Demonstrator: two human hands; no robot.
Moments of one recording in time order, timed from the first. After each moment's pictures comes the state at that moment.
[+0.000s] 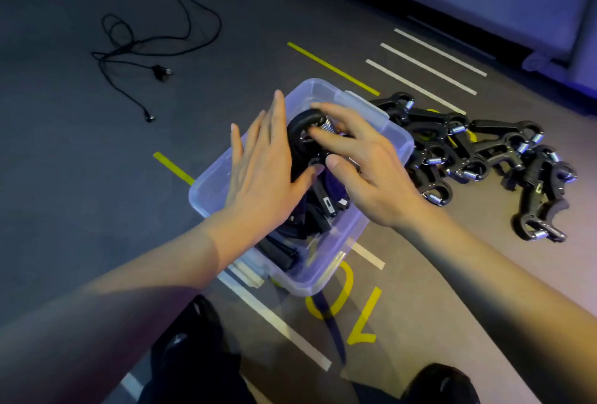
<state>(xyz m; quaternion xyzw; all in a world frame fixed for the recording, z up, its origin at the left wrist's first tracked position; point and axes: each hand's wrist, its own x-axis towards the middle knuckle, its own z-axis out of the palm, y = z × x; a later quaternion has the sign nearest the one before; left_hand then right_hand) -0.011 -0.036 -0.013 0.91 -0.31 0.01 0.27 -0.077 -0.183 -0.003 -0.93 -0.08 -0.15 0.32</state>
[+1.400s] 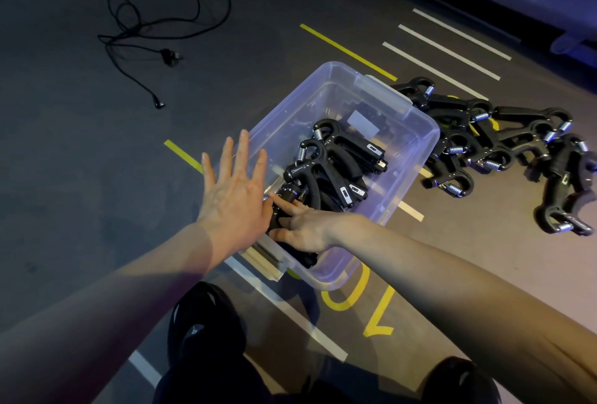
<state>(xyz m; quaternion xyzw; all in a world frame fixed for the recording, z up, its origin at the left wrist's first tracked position) 0.002 0.022 -0.058 0.94 -0.31 -0.11 -0.04 -0.046 -0.109 -0.093 -0.87 -0.03 0.45 0.21</state>
